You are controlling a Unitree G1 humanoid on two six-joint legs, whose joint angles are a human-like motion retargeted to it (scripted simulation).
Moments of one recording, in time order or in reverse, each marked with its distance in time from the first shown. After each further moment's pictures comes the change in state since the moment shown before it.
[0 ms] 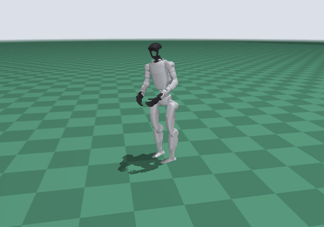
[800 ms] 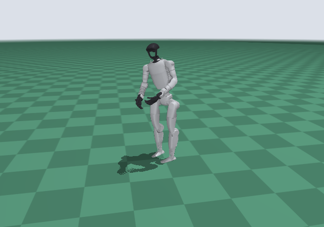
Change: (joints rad) left arm -0.149 -0.040 -0.169 0.059 -0.092 0.030 -0.087; right arm -0.231 0.025 0.002 0.282 0.117 -0.040 -0.042; waist 0.069 0.064 0.014; left_leg -0.031 -0.029 -0.042 0.000 0.036 -0.034; right_leg 0.004 -0.024 -0.043 -0.037 0.008 -0.005
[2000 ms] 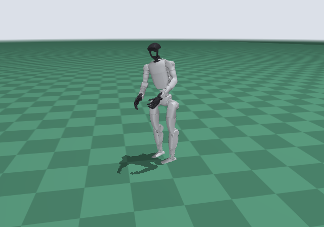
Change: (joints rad) left arm -0.032 0.038 0.015 0.096 0.304 -0.041 0.228; right arm 0.057 0.000 0.038 -0.033 -0.523 0.000 -0.315; waist -0.008 -0.034 -0.001; left_leg 0.040 0.012 0.011 0.000 -0.014 -0.005; right_leg 0.021 0.007 -0.003 0.040 -0.045 0.004
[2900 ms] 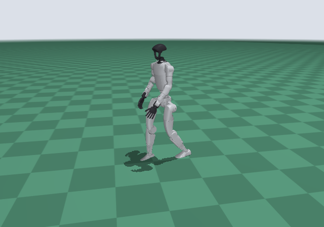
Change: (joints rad) left arm -0.011 -0.010 0.219 0.412 0.538 0.018 0.062; right arm 0.384 -0.094 -0.167 0.094 -0.188 0.100 0.266; waist -0.203 -0.139 0.087; left_leg 0.114 0.073 0.149 0.674 -0.516 0.056; right_leg -0.272 0.060 0.161 0.137 0.203 0.135
